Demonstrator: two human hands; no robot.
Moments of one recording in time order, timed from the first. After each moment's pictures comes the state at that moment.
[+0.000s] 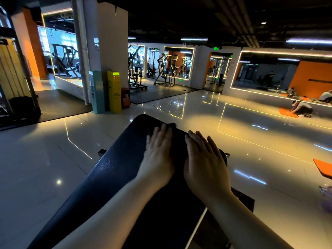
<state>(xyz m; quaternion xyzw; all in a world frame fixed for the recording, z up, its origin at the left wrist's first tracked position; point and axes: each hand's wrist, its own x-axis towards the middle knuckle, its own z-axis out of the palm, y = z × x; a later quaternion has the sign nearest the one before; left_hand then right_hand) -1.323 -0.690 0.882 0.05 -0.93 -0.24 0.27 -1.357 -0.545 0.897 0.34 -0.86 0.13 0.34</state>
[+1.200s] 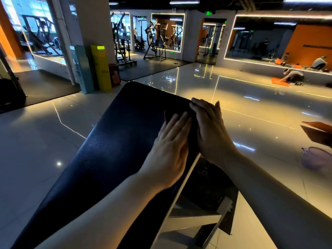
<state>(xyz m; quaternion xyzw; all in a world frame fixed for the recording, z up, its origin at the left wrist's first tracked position) -1.264 -0.631 0.853 -0.09 -0.93 -0.23 0.27 -1.372 -0.496 0.879 0.42 -0.83 0.23 0.28</state>
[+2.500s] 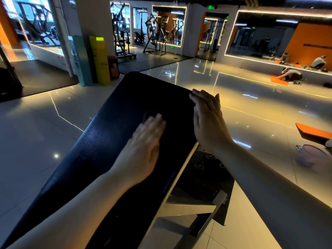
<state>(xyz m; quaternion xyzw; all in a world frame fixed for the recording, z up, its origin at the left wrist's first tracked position) -1.227 -0.678 0.822 -0.03 -0.95 -0.22 0.24 -1.368 -0.497 0.874 0.40 -0.83 0.26 0.30</state>
